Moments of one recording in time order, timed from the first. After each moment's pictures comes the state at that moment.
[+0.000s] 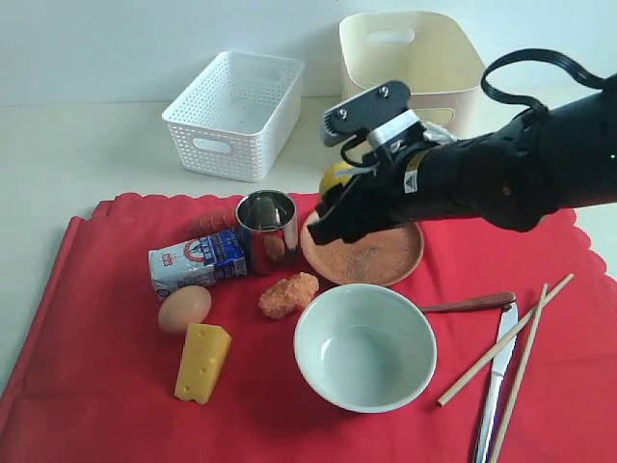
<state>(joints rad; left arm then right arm) -0.13 0.01 0.00 -0.10 0.19 0.18 0.46 1.75 -0.85 -0.10 -0.06 0.06</state>
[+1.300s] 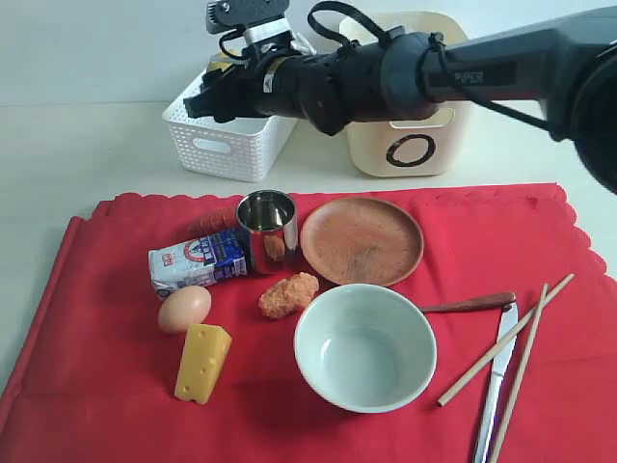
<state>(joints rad) -0.13 0.01 0.00 -0.10 0.19 0.18 0.49 2.28 -1.68 -0.10 -0.08 0.17</state>
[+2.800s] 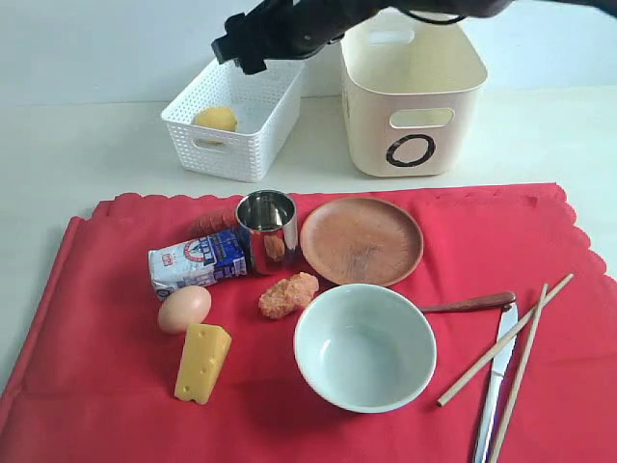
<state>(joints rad) -0.13 0.01 0.00 -0.10 0.19 0.18 0.46 2.08 -1.76 -0.10 0.43 0.07</state>
